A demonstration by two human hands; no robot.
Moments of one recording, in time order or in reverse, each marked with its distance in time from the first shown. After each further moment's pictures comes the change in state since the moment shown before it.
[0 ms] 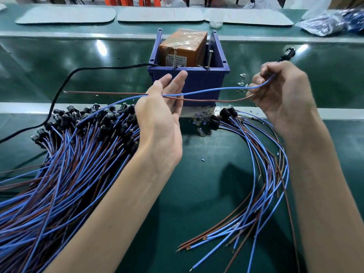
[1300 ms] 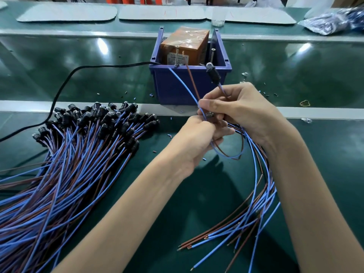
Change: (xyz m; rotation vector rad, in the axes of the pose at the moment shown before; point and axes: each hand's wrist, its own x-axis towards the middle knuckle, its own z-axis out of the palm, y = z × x) left_hand -0.010 -0.037 -0.004 0.688 -0.405 -0.336; right_hand -0.017 0.029 0.022 -0.663 -0.355 -0.009
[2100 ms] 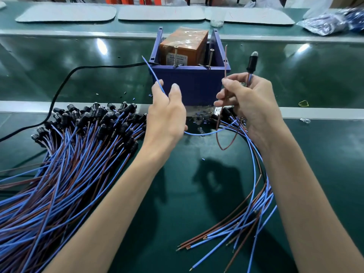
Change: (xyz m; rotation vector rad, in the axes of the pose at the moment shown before) left_hand 0.018 0.007 -0.039 0.282 0.505 0.344; right_hand 0.008 0.000 0.001 0.290 0.399 0.004
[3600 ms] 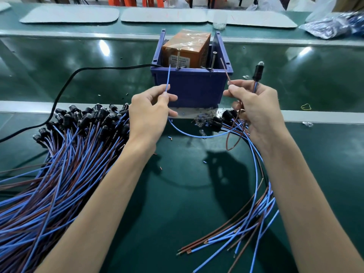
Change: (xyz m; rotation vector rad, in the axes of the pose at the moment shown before) left_hand 0.024 -0.017 -0.022 -0.056 0.104 0.094; right_hand 0.012 0.015 -0.007 -0.033 0.110 0.038
